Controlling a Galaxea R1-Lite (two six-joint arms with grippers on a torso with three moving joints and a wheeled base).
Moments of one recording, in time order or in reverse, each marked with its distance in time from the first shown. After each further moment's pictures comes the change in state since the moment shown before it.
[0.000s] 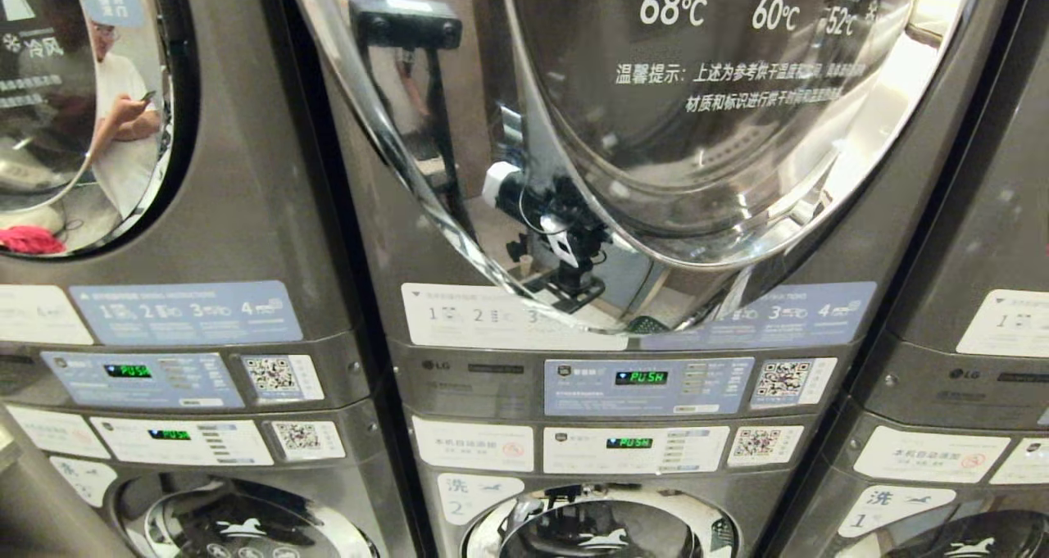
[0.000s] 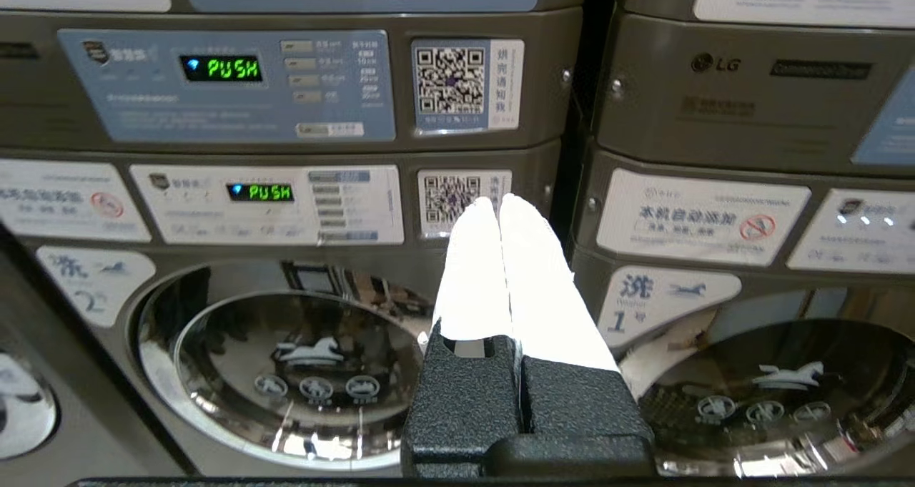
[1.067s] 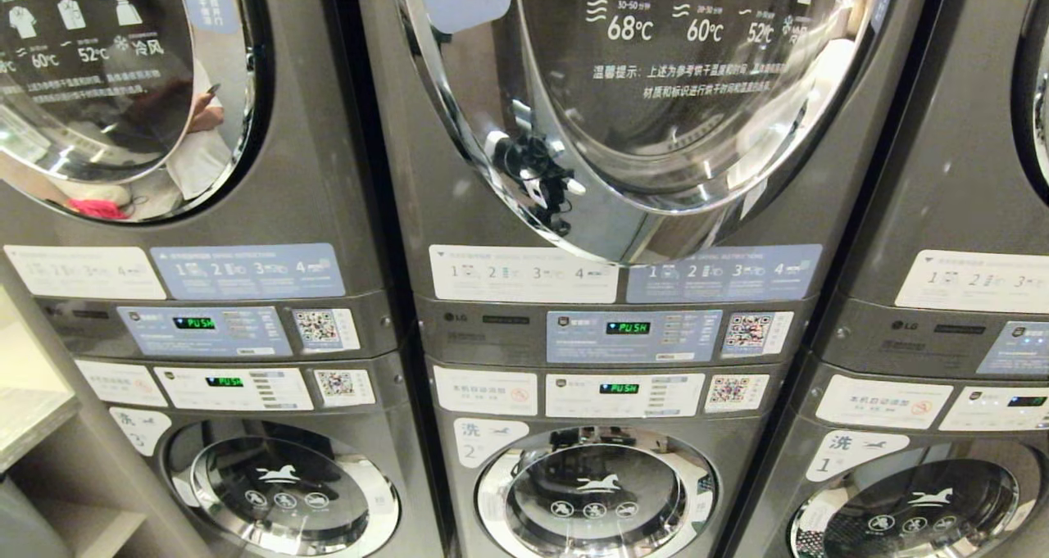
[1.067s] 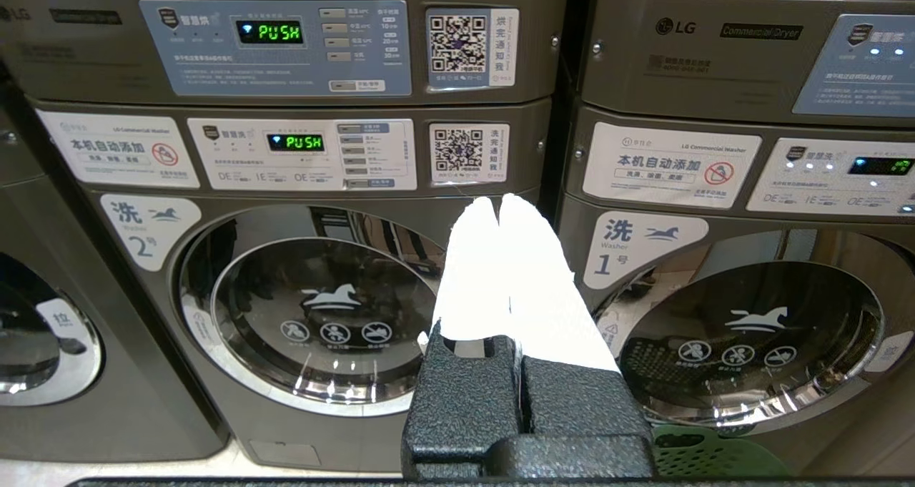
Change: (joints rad) left arm 0.000 0.000 0.000 0.002 -0.004 0.021; right arm 0.000 0.000 0.000 -0.002 0.002 0.001
